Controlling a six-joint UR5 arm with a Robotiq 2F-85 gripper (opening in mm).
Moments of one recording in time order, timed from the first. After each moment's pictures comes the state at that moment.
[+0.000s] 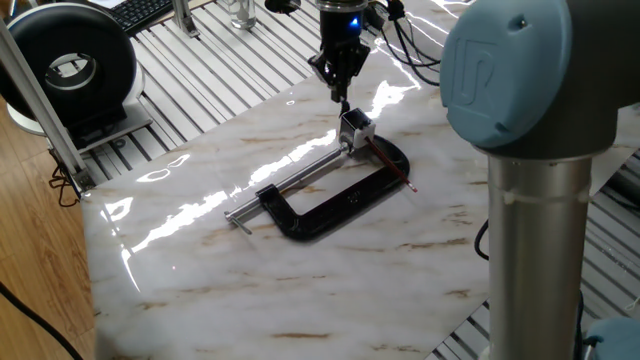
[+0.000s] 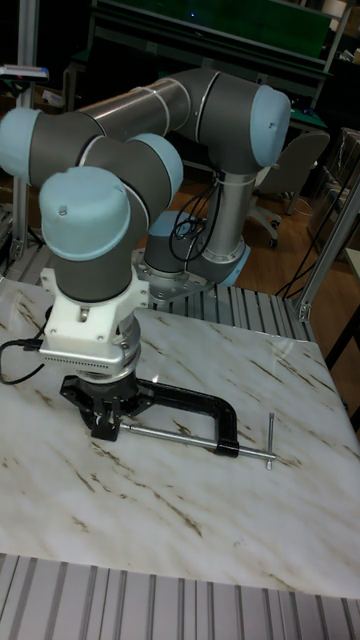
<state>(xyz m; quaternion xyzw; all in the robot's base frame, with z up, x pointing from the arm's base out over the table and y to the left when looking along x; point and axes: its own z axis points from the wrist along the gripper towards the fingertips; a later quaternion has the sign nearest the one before) 0.619 -0.061 0.086 -0.04 -0.99 -0.09 0.11</state>
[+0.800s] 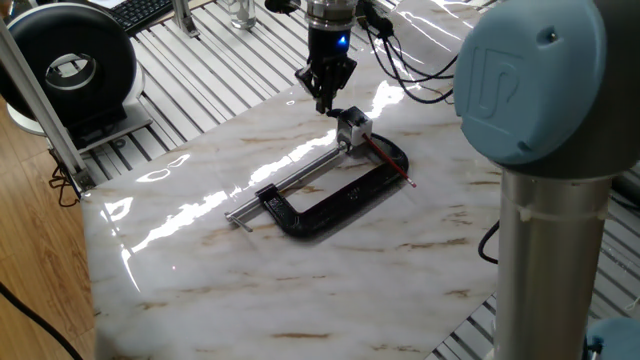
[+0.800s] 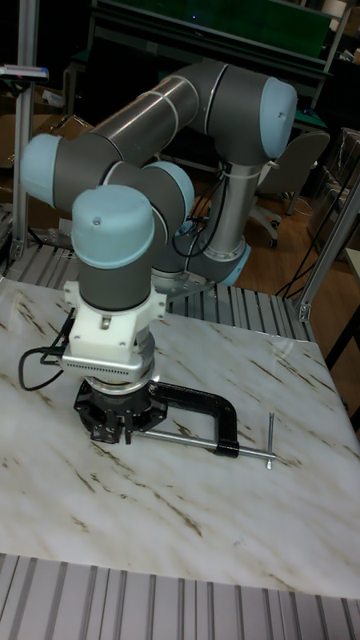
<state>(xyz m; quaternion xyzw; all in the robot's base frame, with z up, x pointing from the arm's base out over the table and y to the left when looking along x) 0.634 -0.047 0.060 -0.04 -0.99 -0.08 0.06</state>
